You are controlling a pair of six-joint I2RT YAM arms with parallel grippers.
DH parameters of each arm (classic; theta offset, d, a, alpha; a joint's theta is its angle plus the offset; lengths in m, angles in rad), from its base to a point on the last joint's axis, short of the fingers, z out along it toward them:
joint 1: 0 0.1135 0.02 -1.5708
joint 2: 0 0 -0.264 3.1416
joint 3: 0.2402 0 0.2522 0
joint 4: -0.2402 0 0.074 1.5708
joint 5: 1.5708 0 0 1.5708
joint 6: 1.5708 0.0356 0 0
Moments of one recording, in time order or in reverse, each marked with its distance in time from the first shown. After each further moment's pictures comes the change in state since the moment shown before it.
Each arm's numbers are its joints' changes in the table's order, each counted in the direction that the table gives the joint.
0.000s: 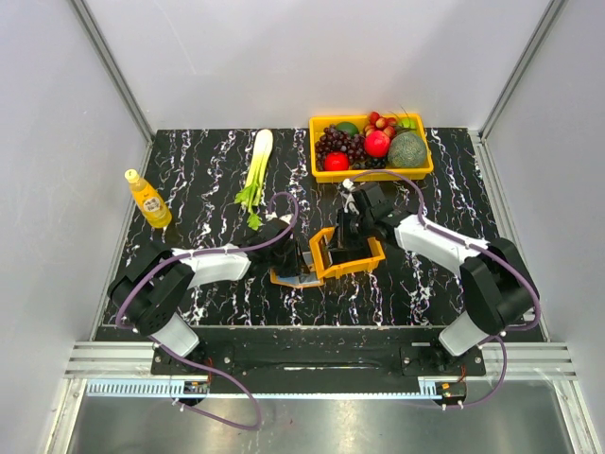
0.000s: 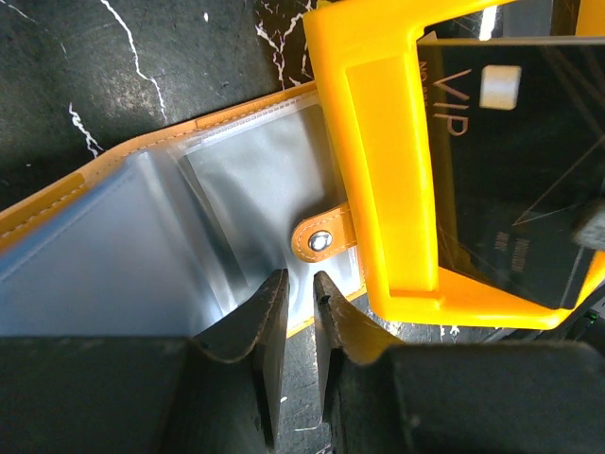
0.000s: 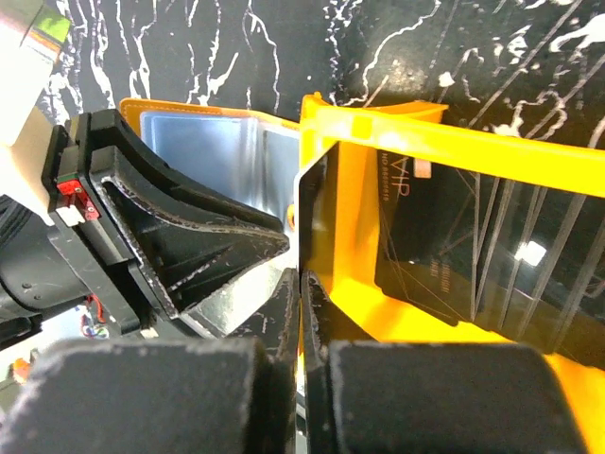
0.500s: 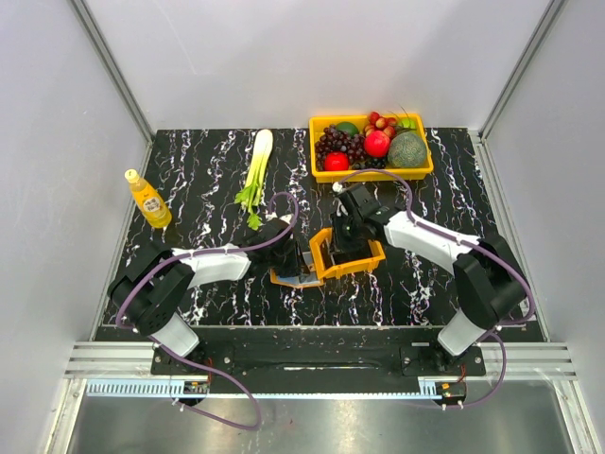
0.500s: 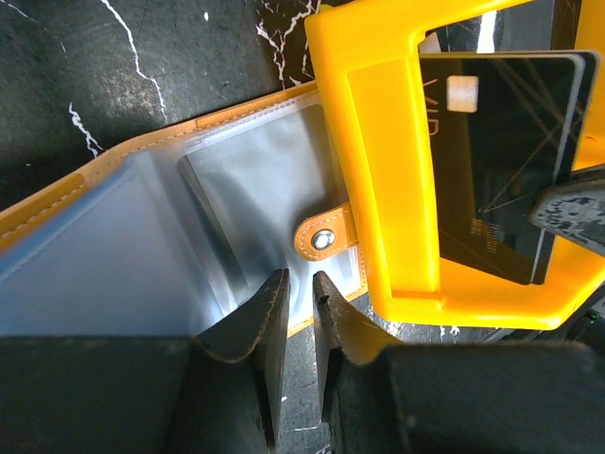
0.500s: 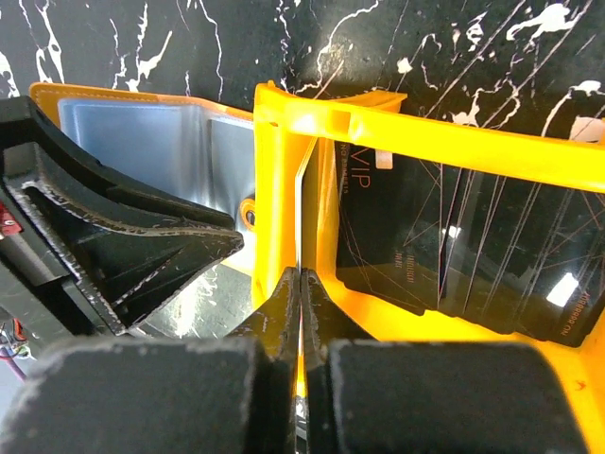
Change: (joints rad) left arm 0.000 0.001 0.001 -0.002 0.000 0.000; right arm 0.065 0.048 0.094 -0.159 0.179 -0.094
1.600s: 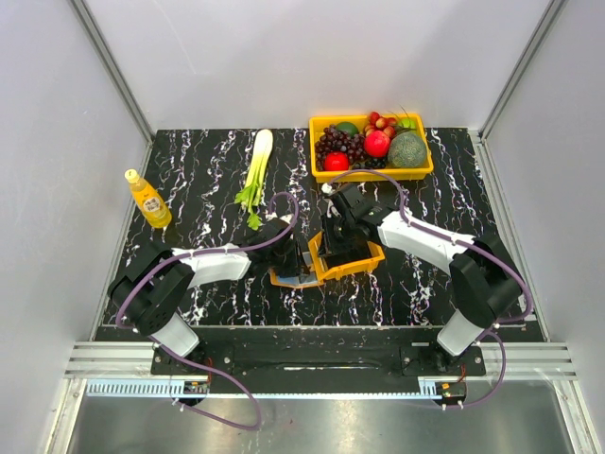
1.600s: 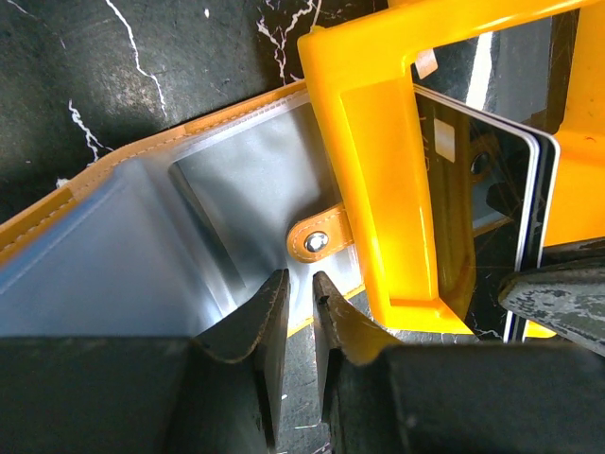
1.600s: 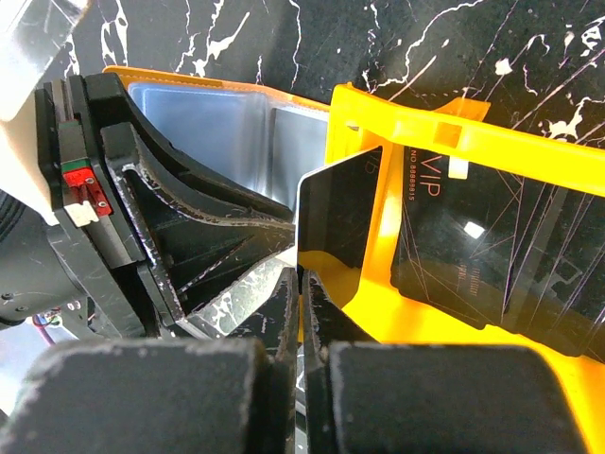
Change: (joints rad) left arm 0.000 0.000 0.005 -0.011 0.002 0.000; right arm 0.054 0.015 0.039 0.008 -0.061 0.027
